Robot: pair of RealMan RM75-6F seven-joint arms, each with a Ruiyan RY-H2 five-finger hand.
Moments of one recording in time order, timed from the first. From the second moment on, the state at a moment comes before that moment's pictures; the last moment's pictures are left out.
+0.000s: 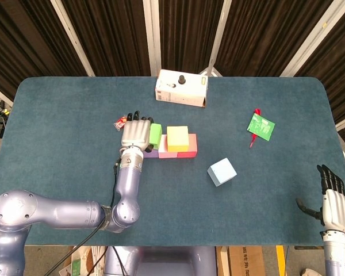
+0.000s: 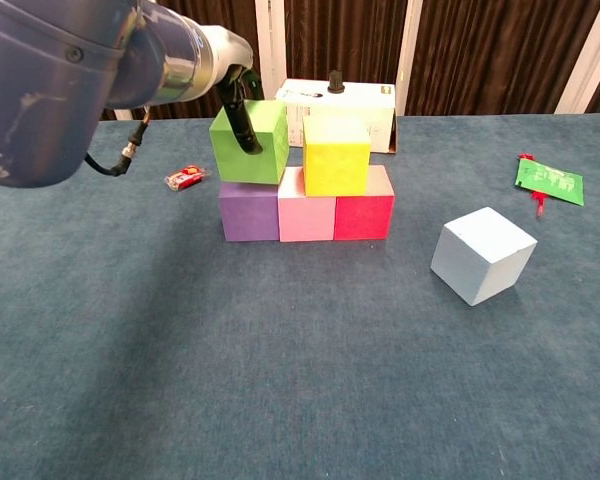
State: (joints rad) left arm -1.34 -1.66 -0.45 -1.54 0.01 1.35 0.97; right arm 0.04 -1.25 0.16 -1.63 -1.27 1.43 0.09
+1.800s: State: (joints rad) left arm -1.16 -1.32 -0.35 -1.83 0.32 1.04 0.99; right arm 0.04 -1.24 0.16 -1.65 -1.27 1.43 0.09
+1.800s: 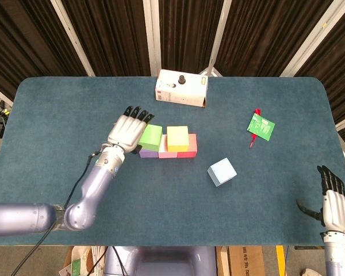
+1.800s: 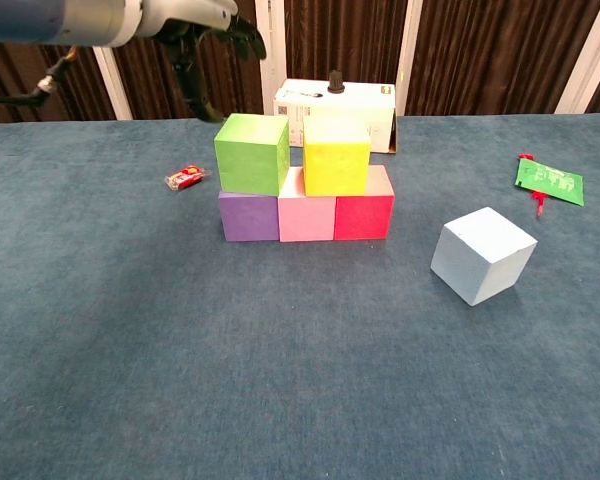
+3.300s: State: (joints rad) left arm -1.23 -1.42 -0.19 -1.54 0.49 0.84 0.66; right arm 0.05 -1.25 0.16 -1.64 -1.24 1.39 0.06
